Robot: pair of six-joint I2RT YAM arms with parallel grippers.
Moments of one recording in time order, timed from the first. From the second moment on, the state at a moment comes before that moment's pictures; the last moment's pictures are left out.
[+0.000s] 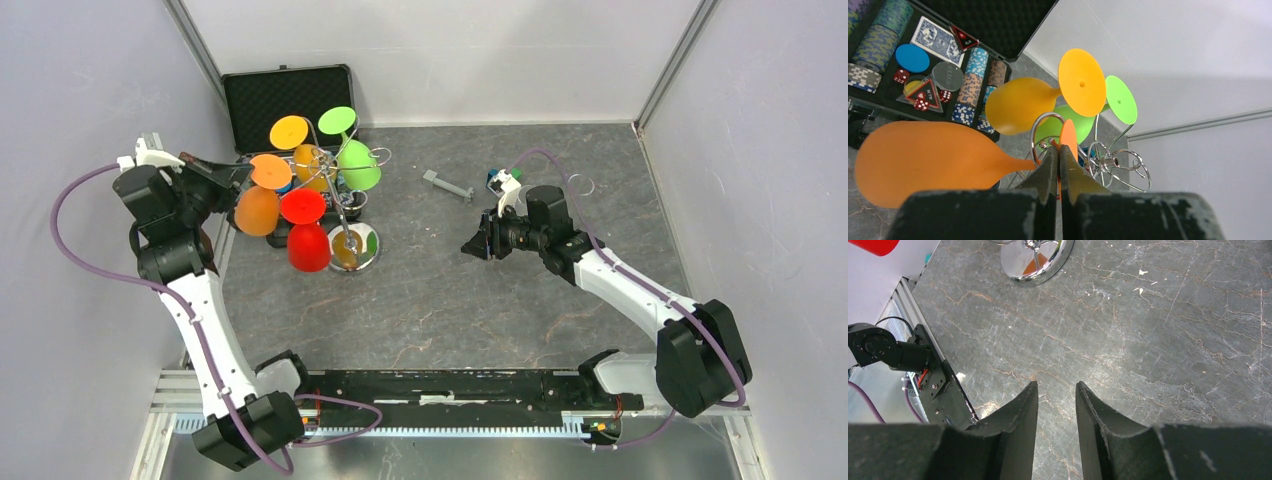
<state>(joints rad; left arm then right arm) 0.51 1.00 1.23 -0.49 0.60 -0.73 0.47 1.29 0.79 -0.02 -0.56 0.27</state>
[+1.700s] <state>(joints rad) 0.51 0.99 1.19 -0.31 0.74 -0.89 0.47 1.31 0.79 -0.01 -0.56 0.27</state>
